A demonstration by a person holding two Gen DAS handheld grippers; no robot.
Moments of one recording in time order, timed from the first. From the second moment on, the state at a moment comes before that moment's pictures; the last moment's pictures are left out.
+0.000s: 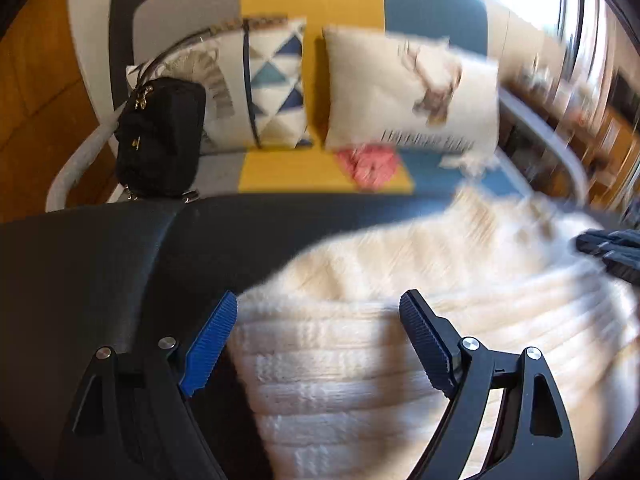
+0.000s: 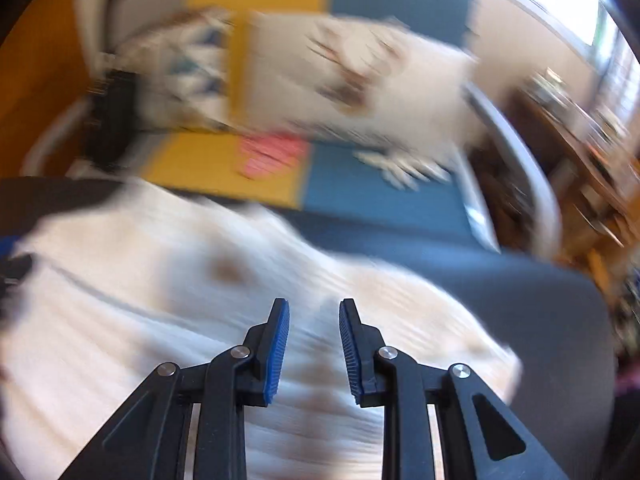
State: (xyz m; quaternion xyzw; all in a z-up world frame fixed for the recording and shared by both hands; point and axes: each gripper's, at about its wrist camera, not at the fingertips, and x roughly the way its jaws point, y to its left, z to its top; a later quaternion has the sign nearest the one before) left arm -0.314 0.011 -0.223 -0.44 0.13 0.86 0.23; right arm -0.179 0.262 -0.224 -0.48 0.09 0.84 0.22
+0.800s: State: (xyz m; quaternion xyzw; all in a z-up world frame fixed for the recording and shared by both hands) left arm -0.186 -0.100 -0.182 -0.43 -0.03 0.85 0.30; right arm -0.128 0.151 -0.167 -0.43 0.05 0.89 0.12
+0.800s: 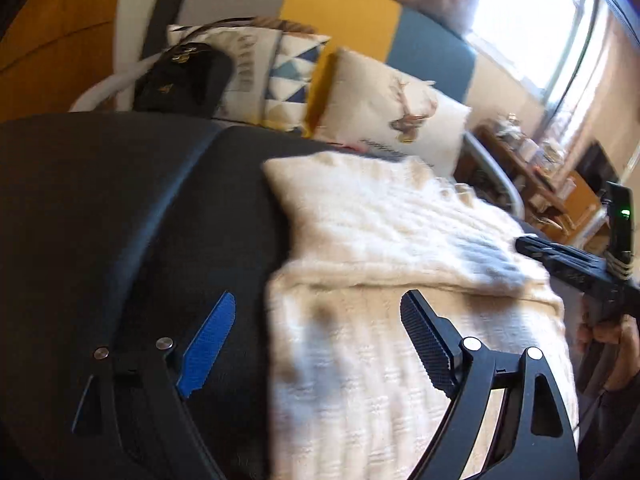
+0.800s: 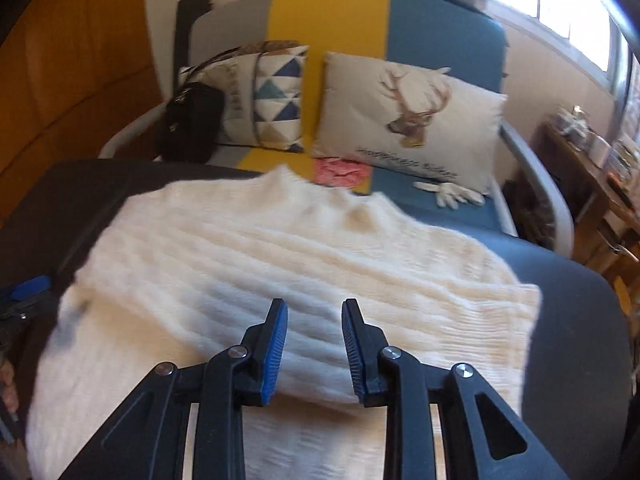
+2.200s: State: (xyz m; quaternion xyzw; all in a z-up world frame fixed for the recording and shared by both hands) left arm -0.032 -0.140 -0.209 -0.45 0.06 0.83 0.33; right arm -0.086 0.000 -0.204 -0.51 0.05 0.86 0.00
